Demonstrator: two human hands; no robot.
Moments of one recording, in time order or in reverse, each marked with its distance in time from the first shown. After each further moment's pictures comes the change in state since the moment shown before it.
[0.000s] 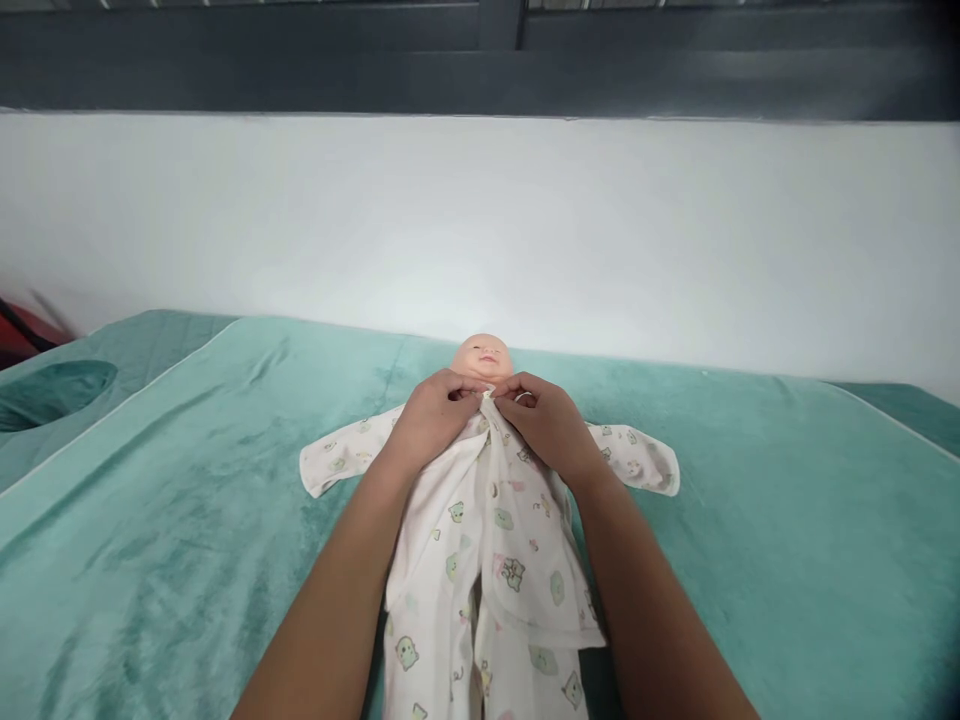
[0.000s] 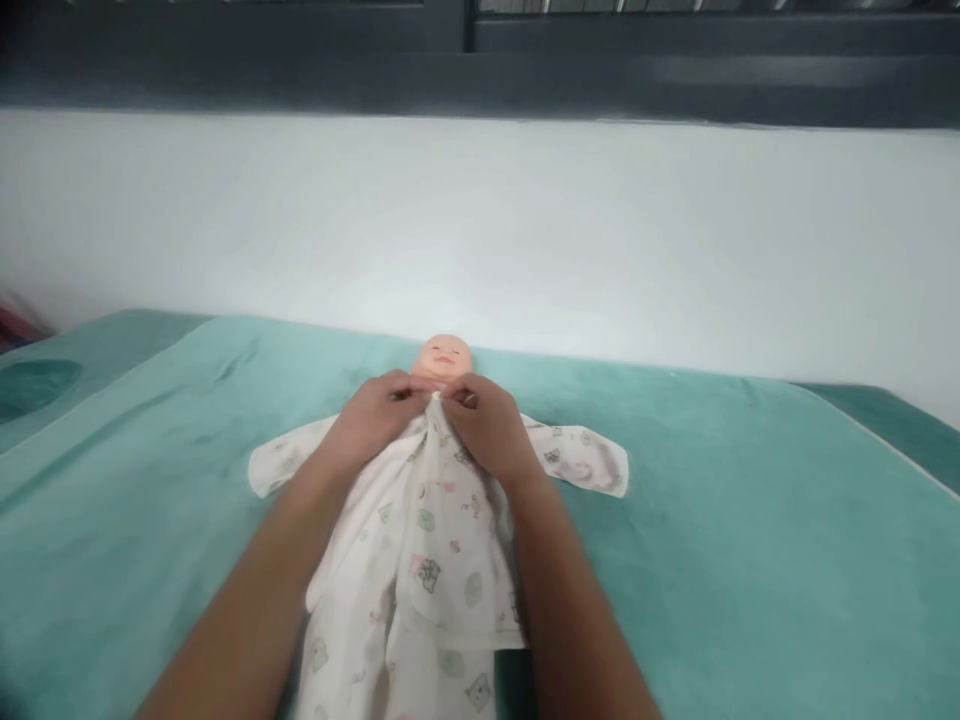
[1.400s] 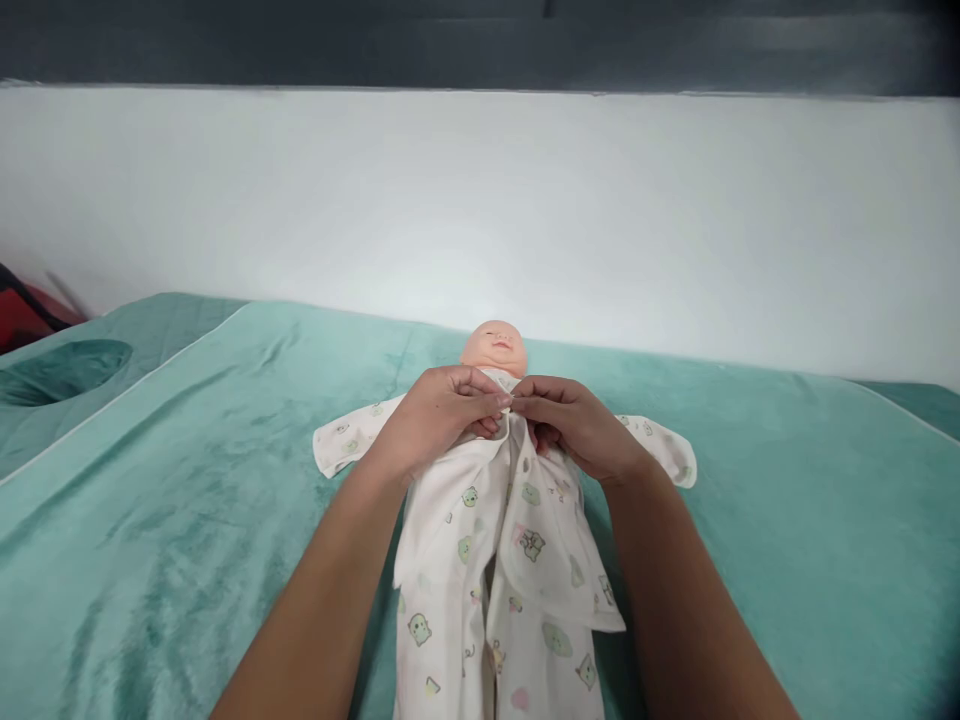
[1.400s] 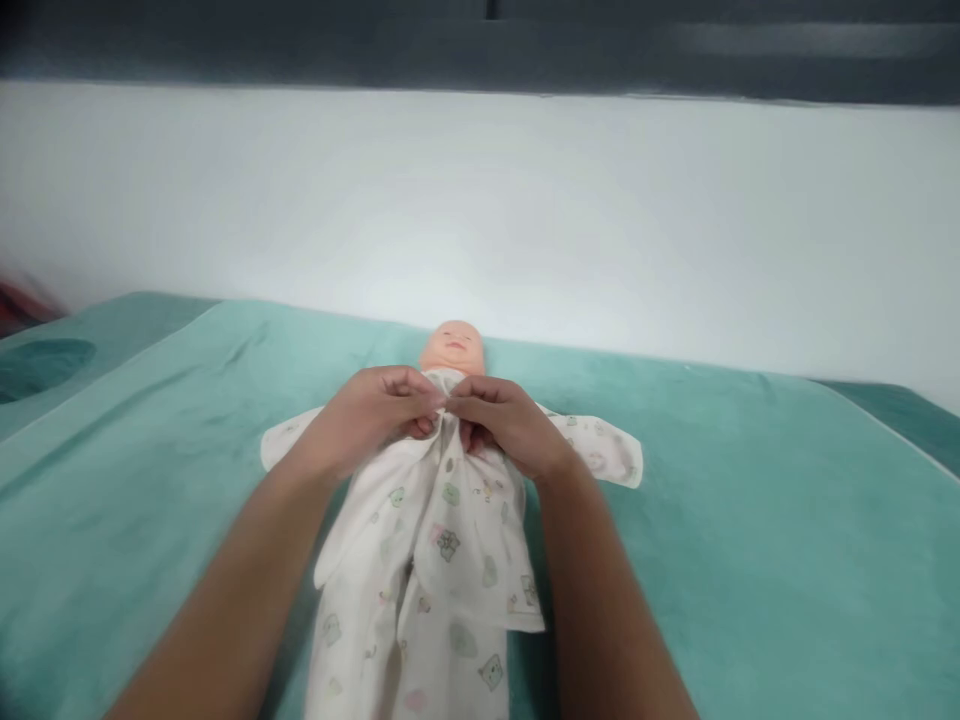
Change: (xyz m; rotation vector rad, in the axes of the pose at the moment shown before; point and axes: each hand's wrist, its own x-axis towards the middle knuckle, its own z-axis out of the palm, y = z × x) left_hand -0.028 0.011 -0.014 -0.531 -0.229 -0.147; right_hand -0.008 0.004 -0.013 0.462 -0.424 0.090
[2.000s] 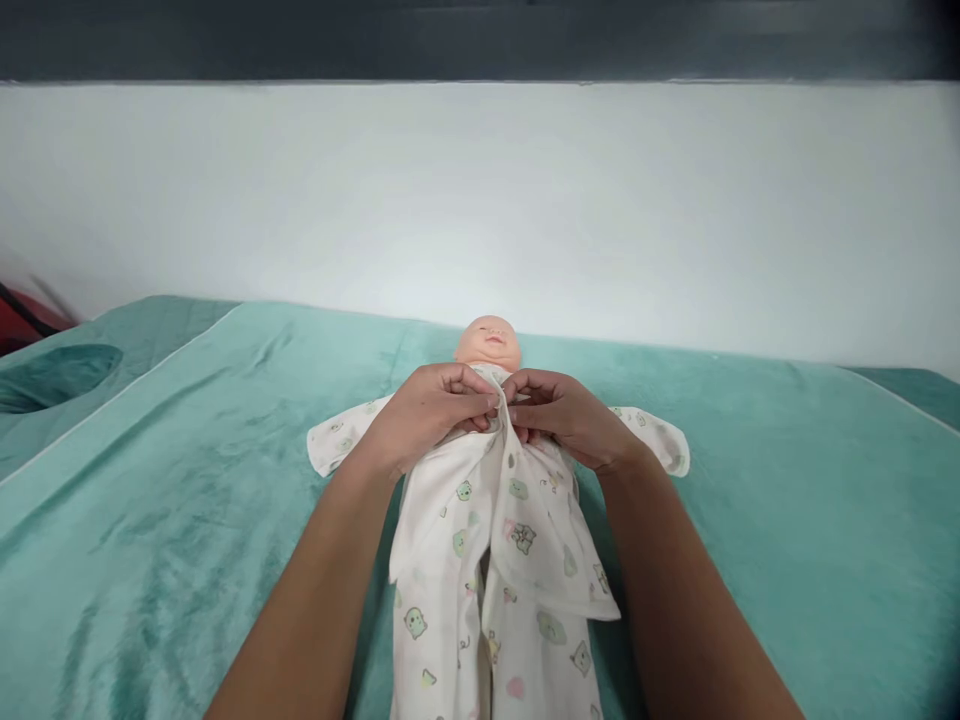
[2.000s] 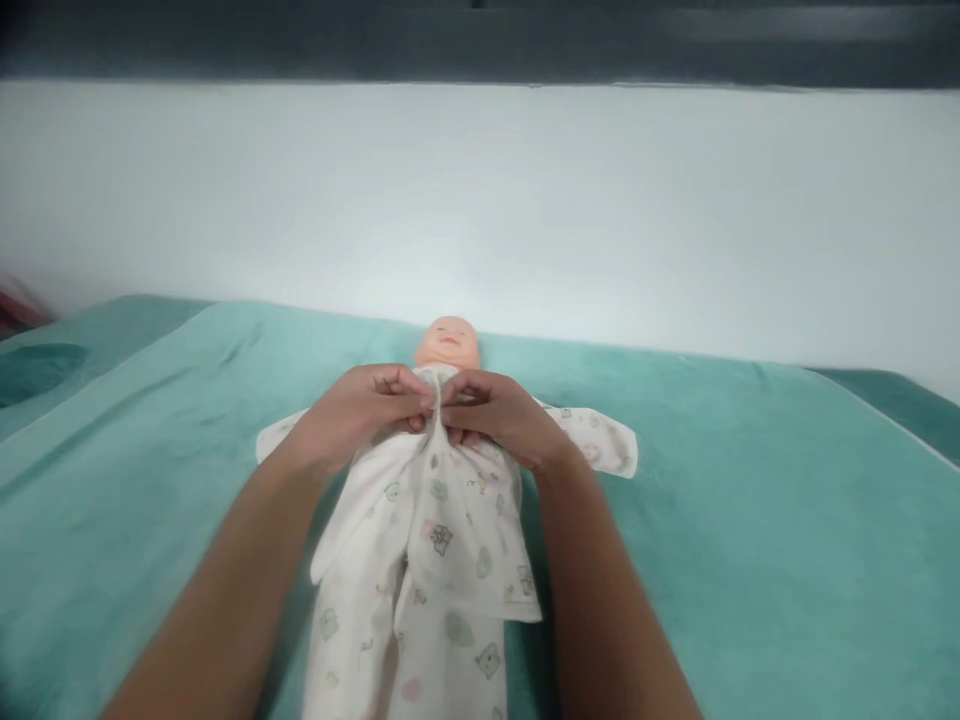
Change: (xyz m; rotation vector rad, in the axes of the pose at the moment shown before) left_hand -0.002 0.000 -0.004 0.030 -0.035 0.001; right_hand 0.001 0.006 -0.008 0.019 -0.117 -0.037
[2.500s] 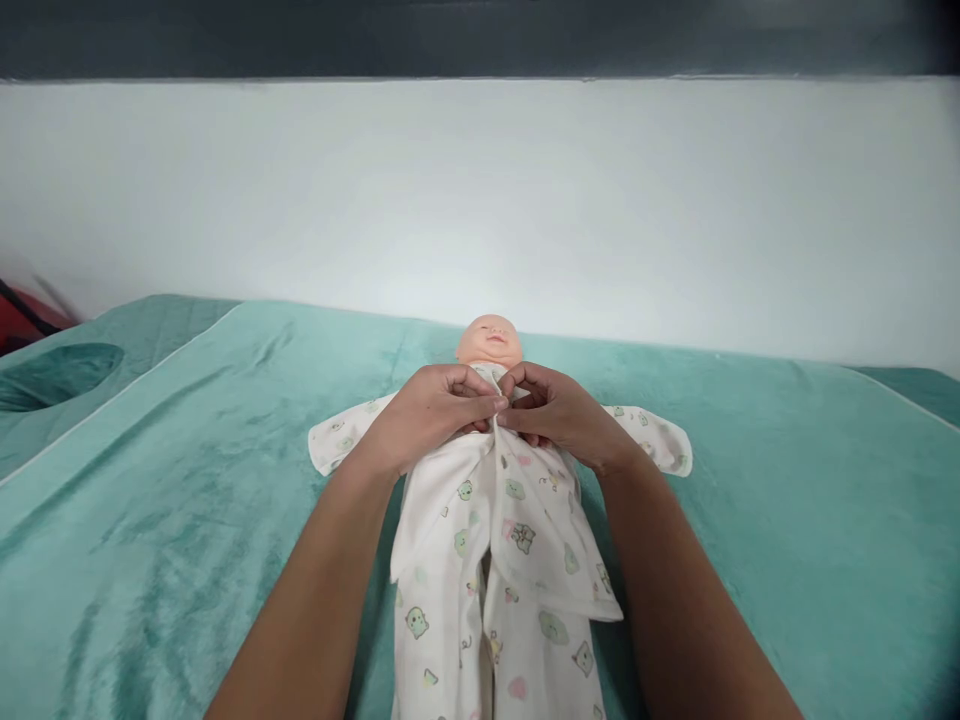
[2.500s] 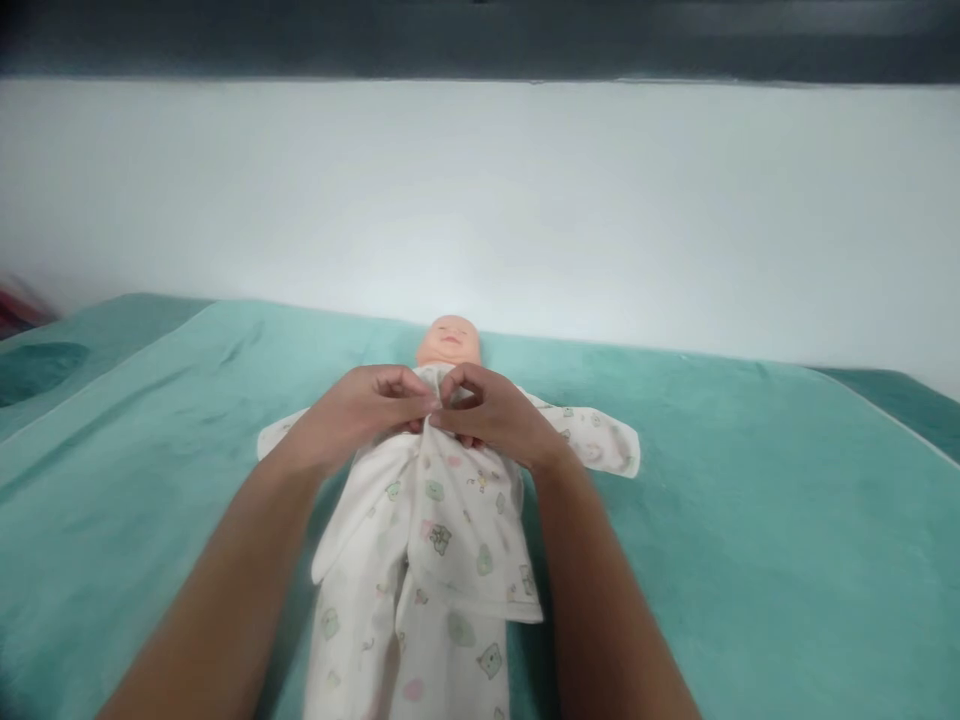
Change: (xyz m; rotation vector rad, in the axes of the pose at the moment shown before) left_hand -0.005 0.008 0.001 0.161 0.013 0.009; right_hand 0.001 -0.006 0.009 -0.180 0.074 0.033
